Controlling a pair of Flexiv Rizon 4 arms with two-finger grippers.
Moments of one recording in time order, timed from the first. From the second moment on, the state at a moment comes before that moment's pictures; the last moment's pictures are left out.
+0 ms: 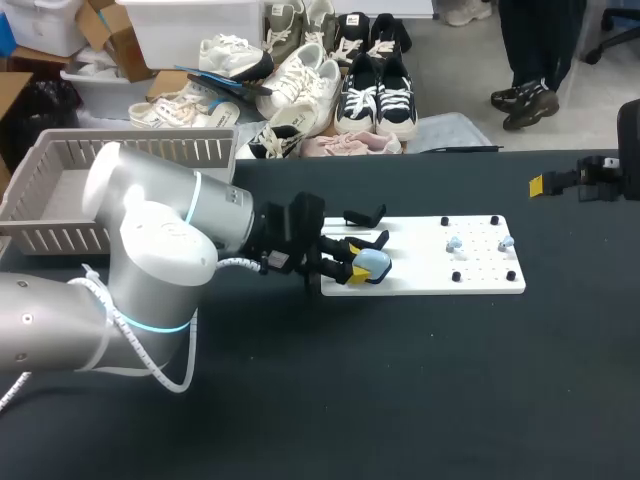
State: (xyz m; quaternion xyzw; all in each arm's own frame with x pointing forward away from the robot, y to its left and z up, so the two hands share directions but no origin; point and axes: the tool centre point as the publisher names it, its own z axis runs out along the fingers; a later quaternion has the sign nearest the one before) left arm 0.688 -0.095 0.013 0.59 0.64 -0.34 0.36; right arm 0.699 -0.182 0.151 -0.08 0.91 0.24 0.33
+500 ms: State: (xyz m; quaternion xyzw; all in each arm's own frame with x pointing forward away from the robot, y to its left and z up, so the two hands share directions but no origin) left arm 0.689 -0.096 0.020 0.59 0.64 -0.35 0.36; right arm 0.699 -0.182 0.151 -0.08 0.91 0.24 0.33
